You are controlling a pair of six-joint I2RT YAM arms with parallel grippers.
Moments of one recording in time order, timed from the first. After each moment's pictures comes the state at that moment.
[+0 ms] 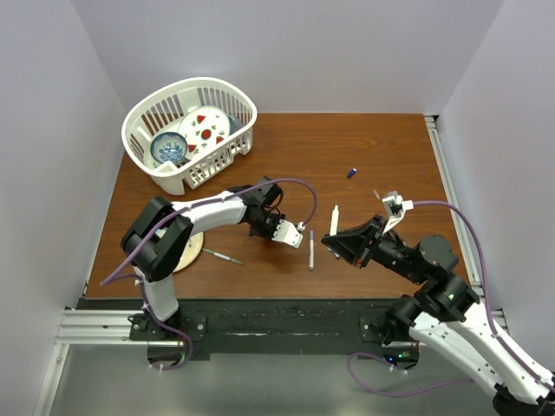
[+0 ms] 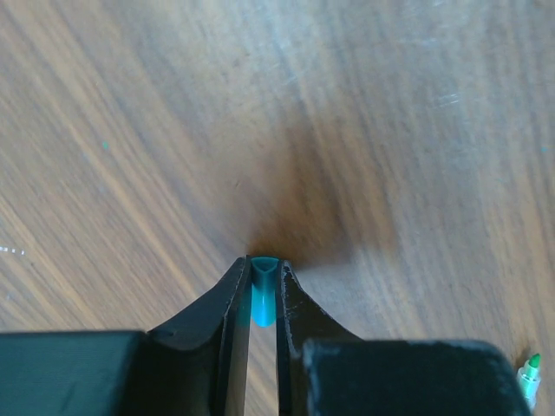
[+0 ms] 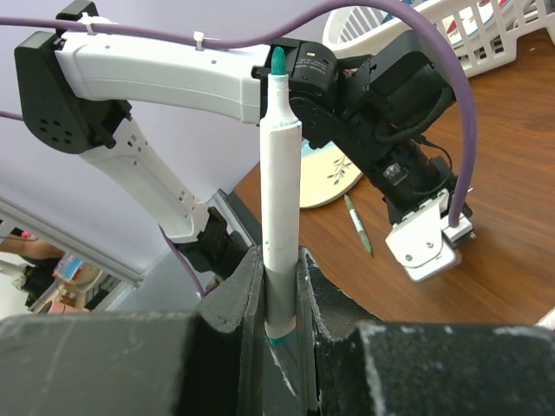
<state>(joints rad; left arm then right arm) -0.71 1.82 1.14 -0.55 0.32 1.23 0.73 0.39 0.59 -0.14 -0.27 0.66</state>
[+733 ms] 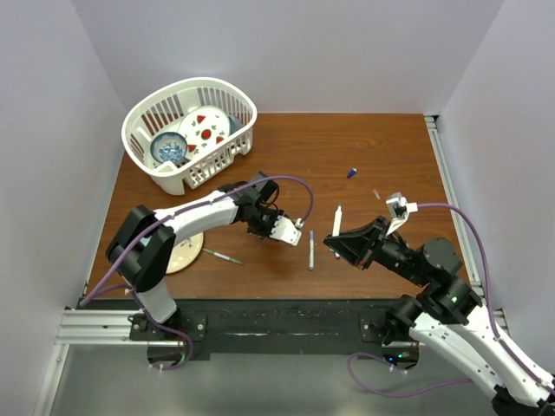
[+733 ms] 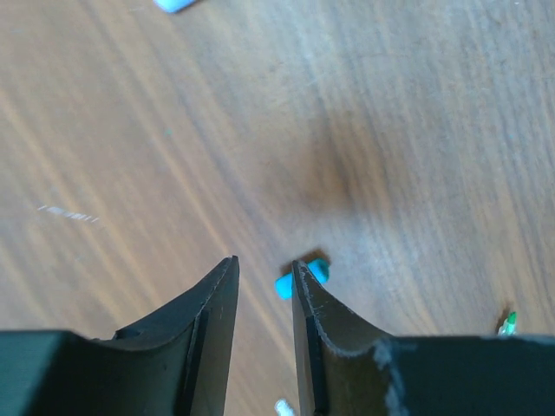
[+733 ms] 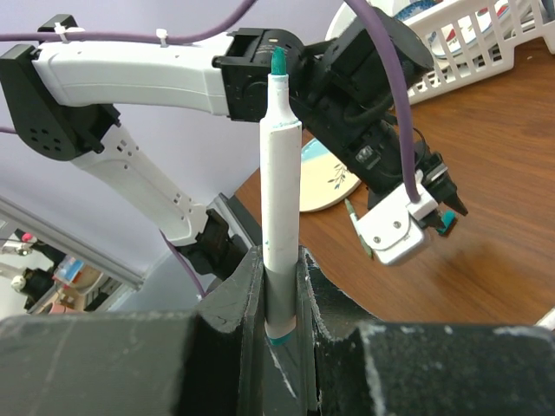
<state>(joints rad) -0.71 1.71 1.14 -0.59 0.34 1.25 0.73 0.37 0.59 -0.15 -0.26 0.65</state>
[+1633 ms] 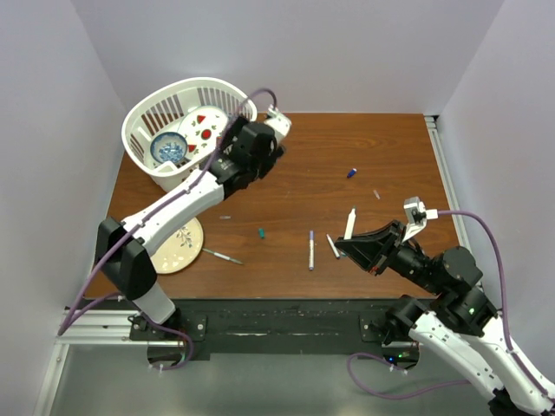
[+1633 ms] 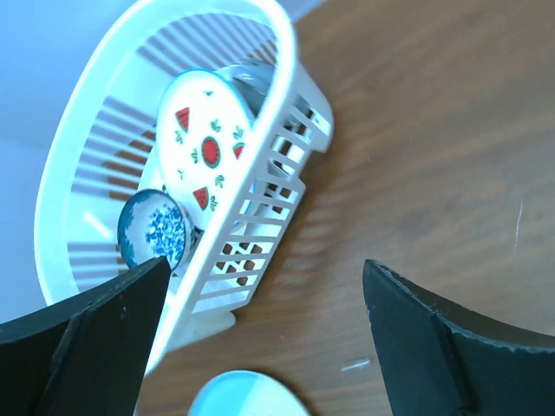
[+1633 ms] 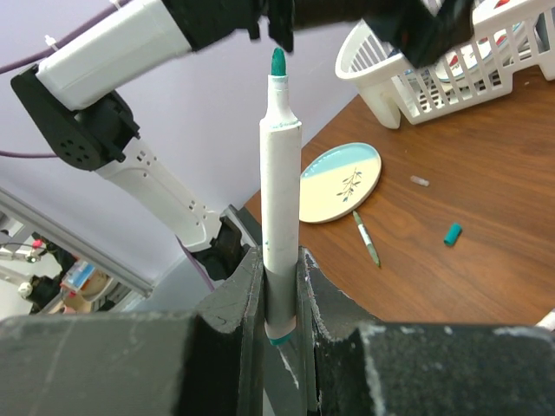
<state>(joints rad) -0.69 1.63 1.49 -0.44 -0.59 0.31 0.73 0.28 0.66 -0.25 -0.24 0.65</state>
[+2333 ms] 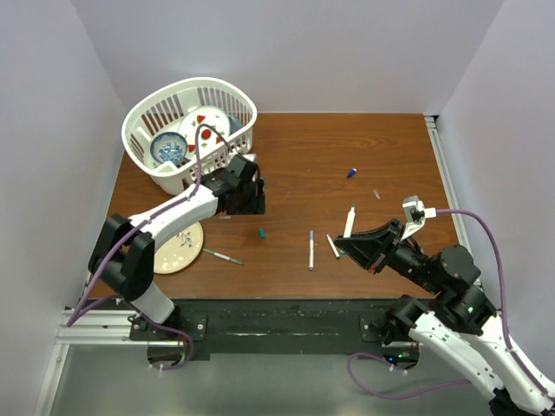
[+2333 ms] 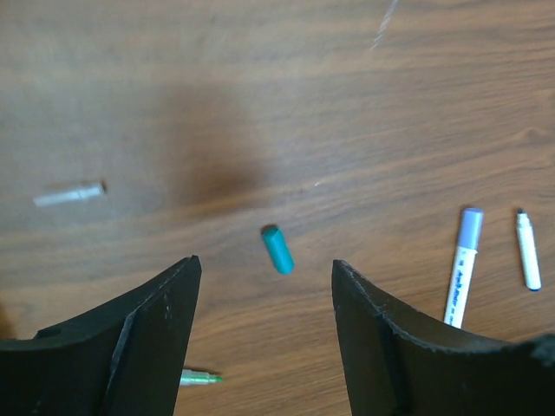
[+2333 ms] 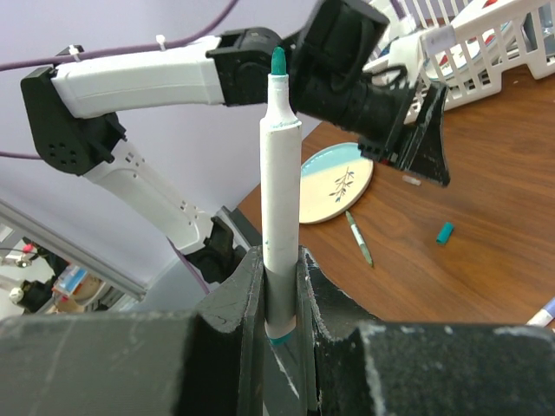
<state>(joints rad) -0.59 1.60 1.16 -0.54 -0.08 -0.55 0.73 0.29 0.66 -0.25 -0.23 0.65</state>
